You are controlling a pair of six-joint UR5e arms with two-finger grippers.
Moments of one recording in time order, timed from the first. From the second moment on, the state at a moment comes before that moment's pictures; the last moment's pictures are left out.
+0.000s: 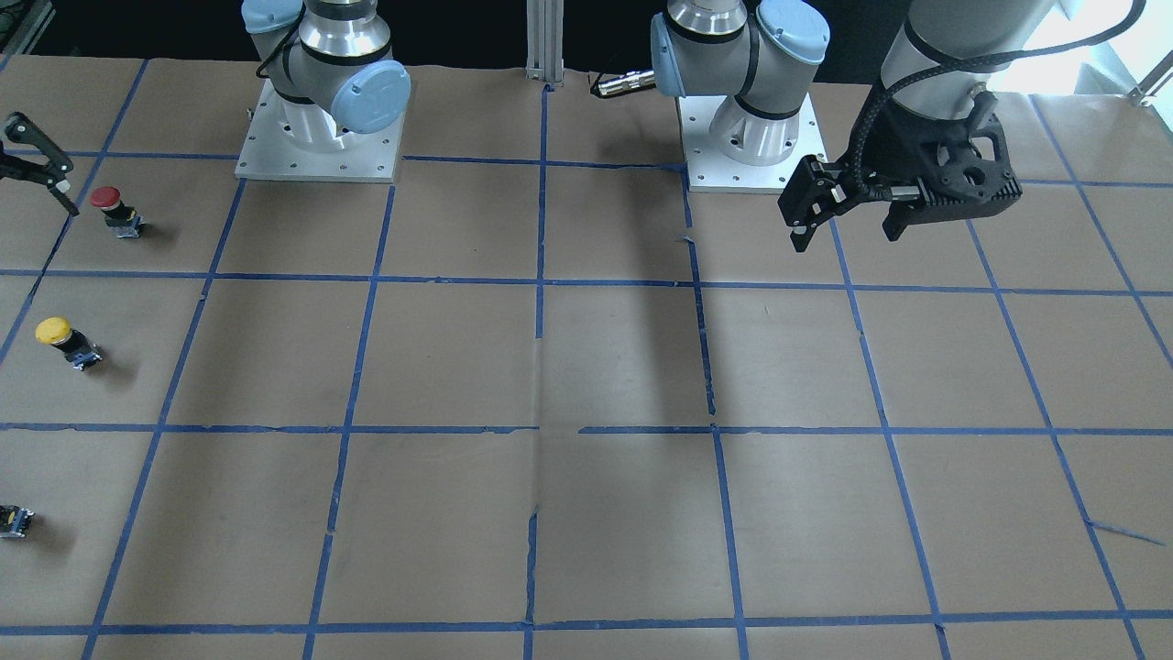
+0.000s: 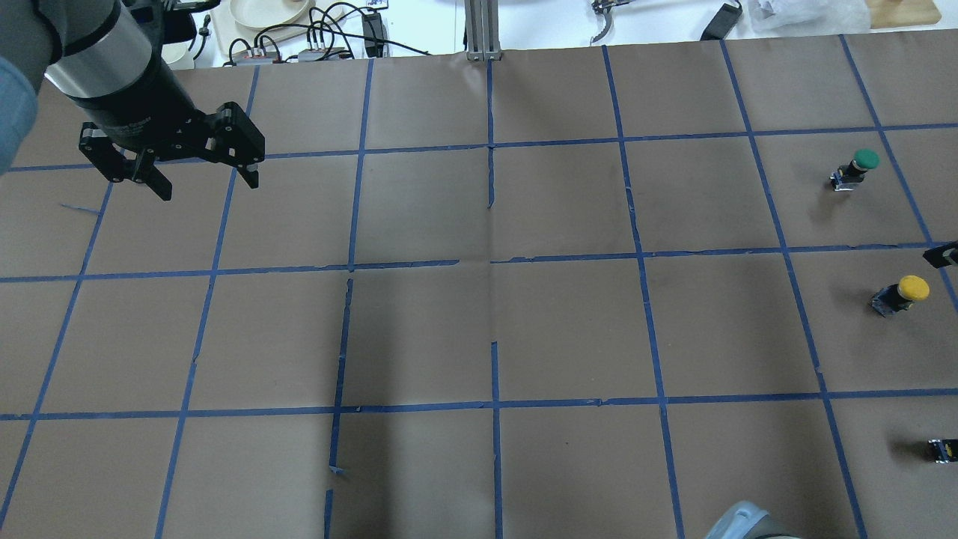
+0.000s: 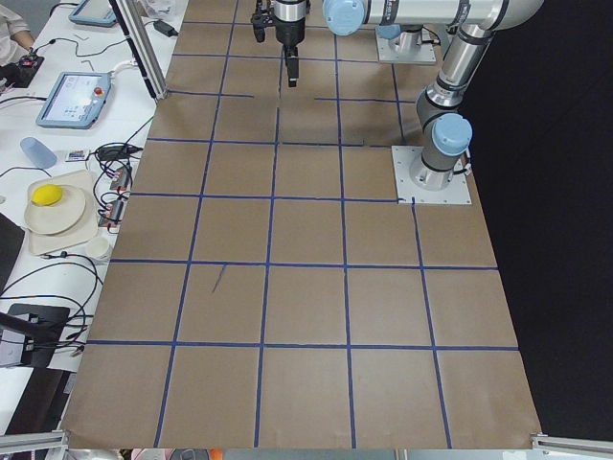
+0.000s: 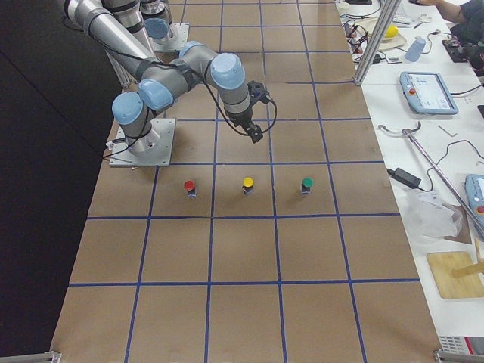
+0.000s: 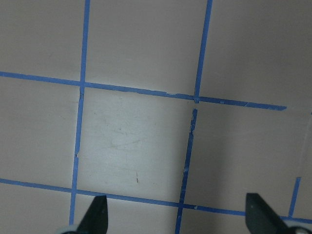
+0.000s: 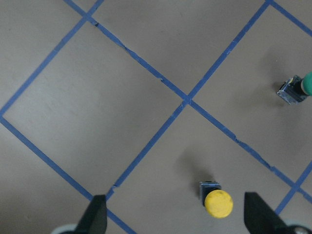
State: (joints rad) left arm -1.49 -1.55 -1.58 -1.58 1.61 -0.06; right arm 0.84 -1.76 1.92 -1.76 -1.36 -1.32
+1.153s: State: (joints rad) left arm -1.49 -1.55 -1.58 -1.58 1.61 -0.06; right arm 1.33 -1.81 1.73 -1.40 -1.50 0.06
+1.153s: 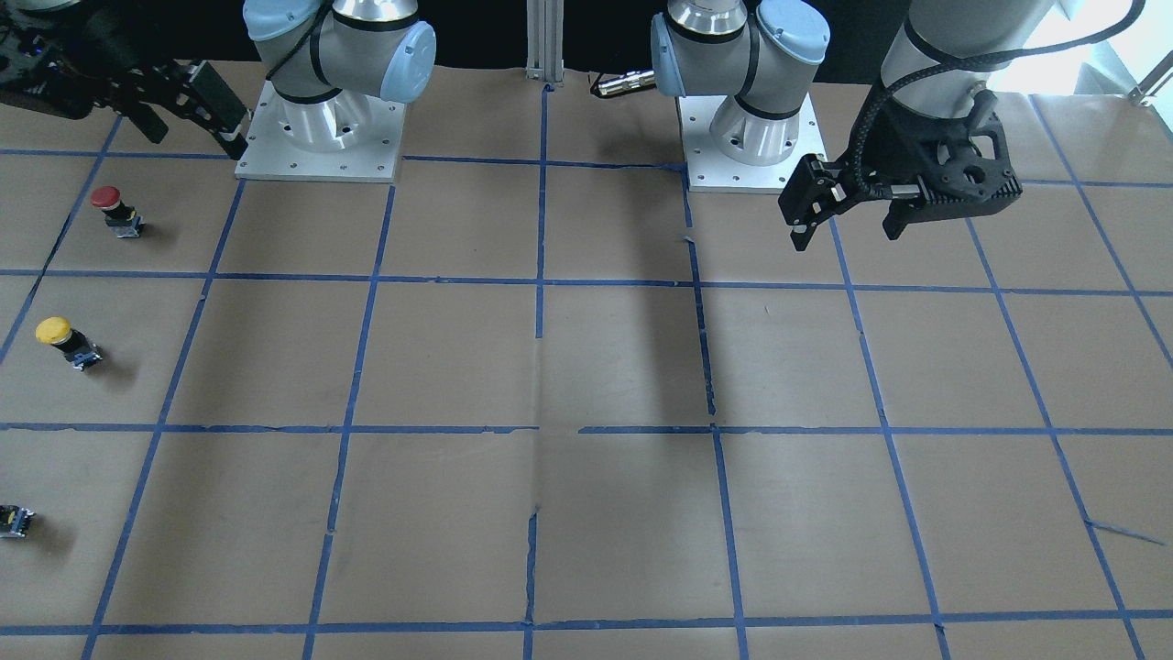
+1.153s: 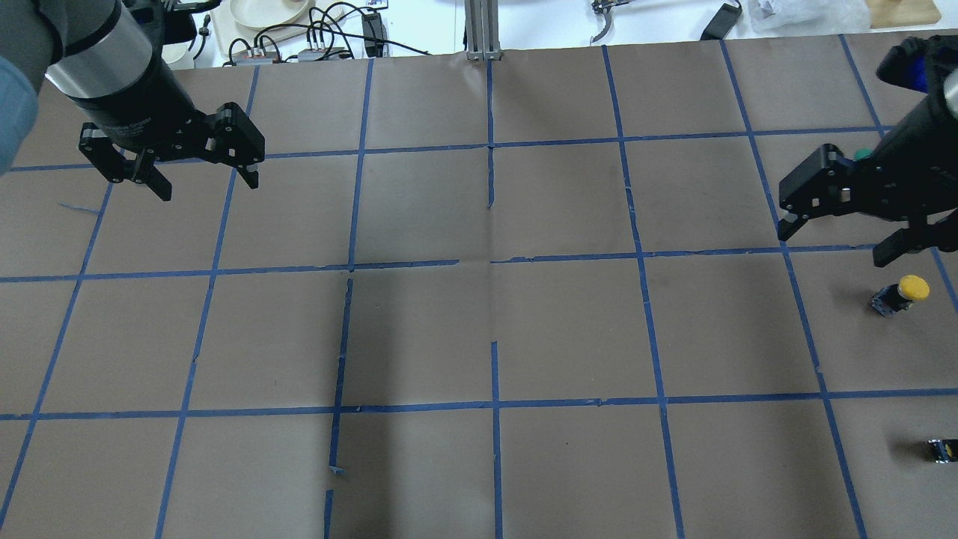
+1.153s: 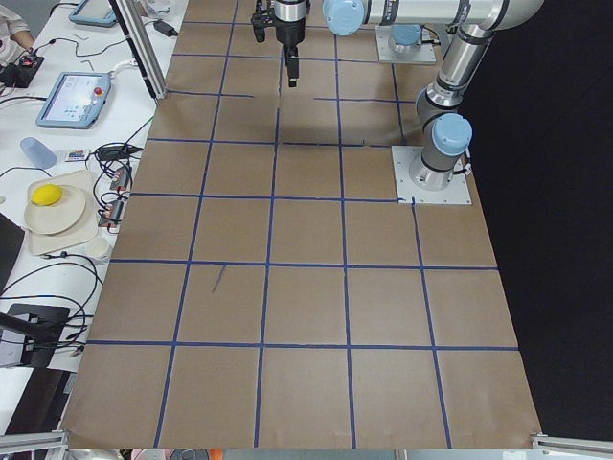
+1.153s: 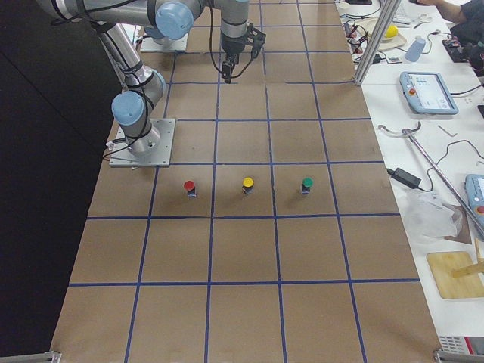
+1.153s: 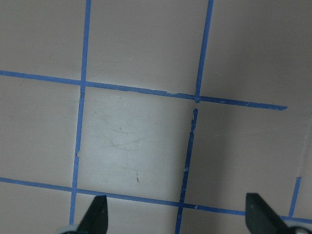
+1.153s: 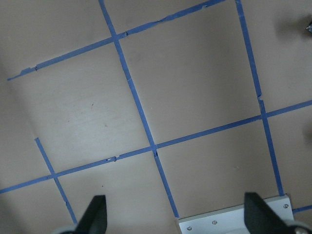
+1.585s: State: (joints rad) left arm -1.50 -1.55 -1.58 -1.58 1.61 -0.06; right arm 1.51 -1.82 1.75 -1.40 -1.59 0.19
